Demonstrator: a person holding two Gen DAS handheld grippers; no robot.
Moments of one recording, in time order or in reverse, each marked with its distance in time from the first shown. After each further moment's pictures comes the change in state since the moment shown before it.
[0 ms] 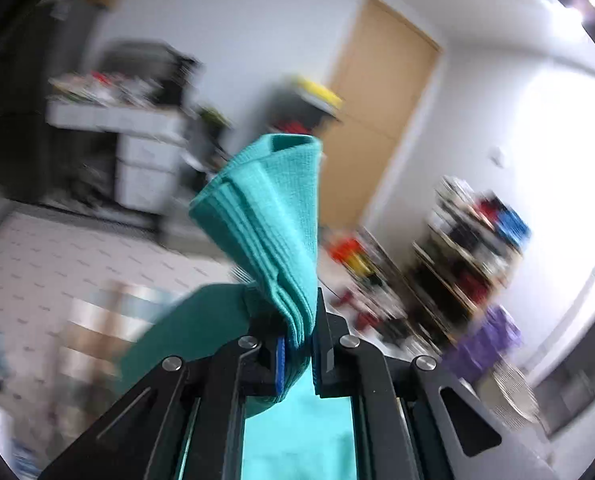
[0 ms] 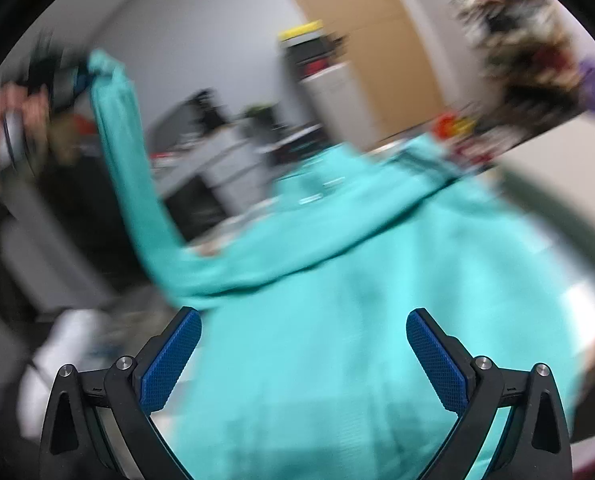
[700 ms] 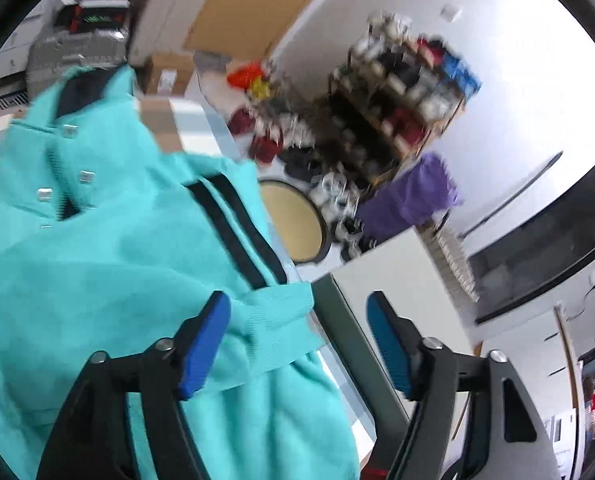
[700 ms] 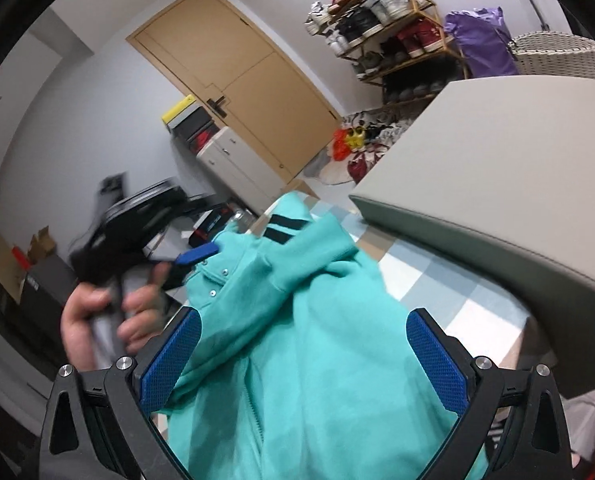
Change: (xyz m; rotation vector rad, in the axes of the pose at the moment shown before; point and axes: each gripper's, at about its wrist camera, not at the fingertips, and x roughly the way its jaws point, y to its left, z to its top) left arm 0.159 -0.037 -0.157 0.005 0.513 -0.313; right arm -0.023 -0.105 0.027 0.394 -0.127 -0.076
